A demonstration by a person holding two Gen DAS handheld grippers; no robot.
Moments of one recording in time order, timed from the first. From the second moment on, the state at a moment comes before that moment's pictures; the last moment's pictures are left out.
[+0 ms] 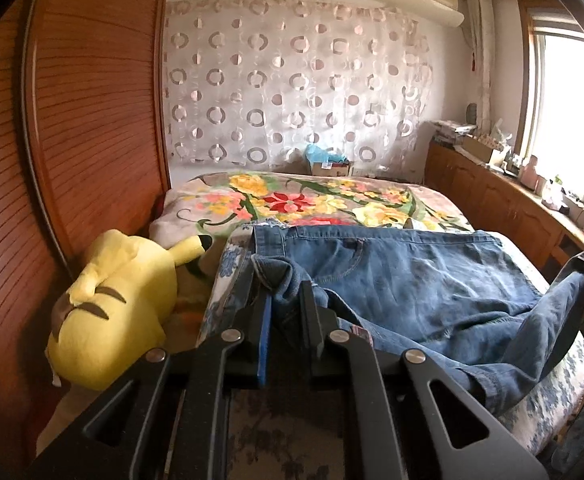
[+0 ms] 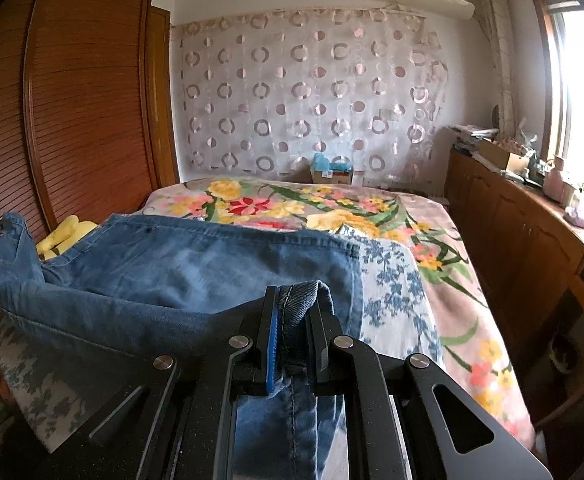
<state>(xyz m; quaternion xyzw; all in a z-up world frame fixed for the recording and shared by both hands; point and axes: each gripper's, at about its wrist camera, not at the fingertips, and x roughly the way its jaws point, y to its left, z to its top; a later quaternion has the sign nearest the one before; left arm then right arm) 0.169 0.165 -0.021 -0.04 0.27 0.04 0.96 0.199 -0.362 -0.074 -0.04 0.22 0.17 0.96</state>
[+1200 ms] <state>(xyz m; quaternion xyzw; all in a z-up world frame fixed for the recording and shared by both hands) 0.347 0.171 -0.036 0.01 0.31 0.05 0.95 0.332 -0.333 -0.067 -0.09 0.23 0.14 0.96</state>
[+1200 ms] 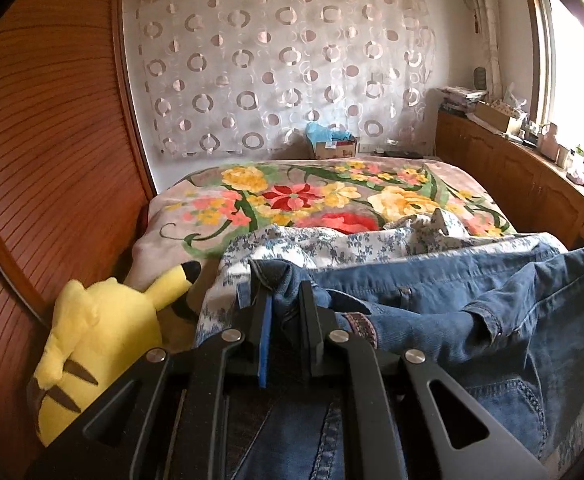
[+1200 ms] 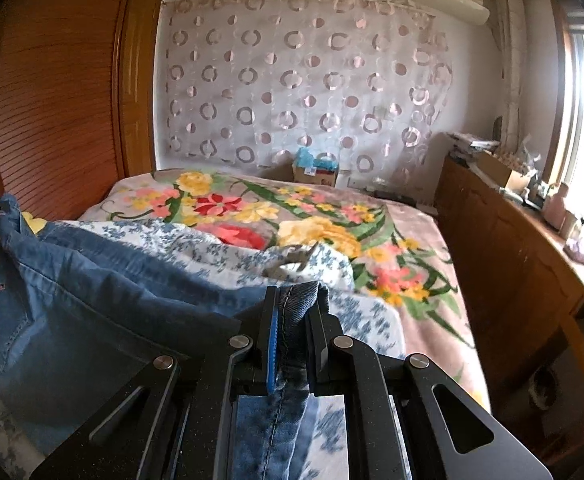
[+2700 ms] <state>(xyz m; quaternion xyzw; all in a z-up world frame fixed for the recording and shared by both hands) 0.313 0.137 -0.058 -0.02 0.34 -0.03 0.94 0.370 -0.351 -0.095 -0.04 0.36 0.16 0.92</state>
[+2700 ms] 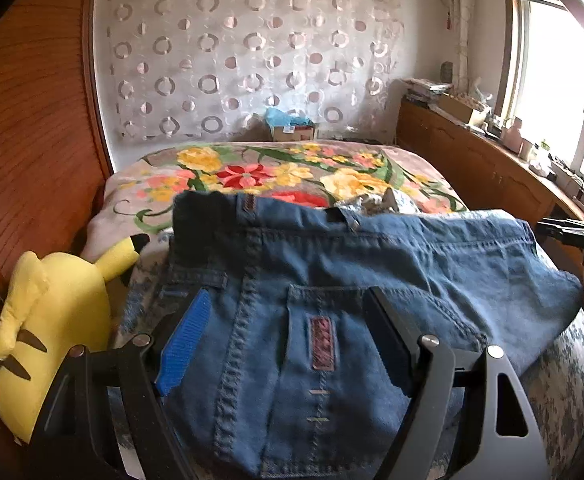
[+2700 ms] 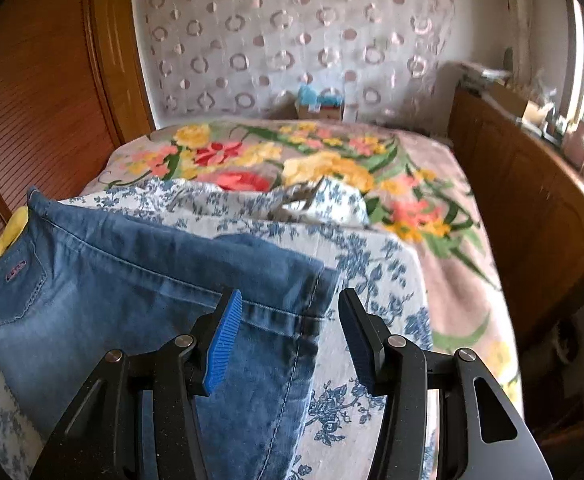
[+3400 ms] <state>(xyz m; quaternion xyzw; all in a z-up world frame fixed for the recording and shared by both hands) 0.295 0.119 -0.077 -0.01 0.35 -0.04 0.93 0.420 -0.330 -0.058 -0.09 0.31 0.15 0.93</state>
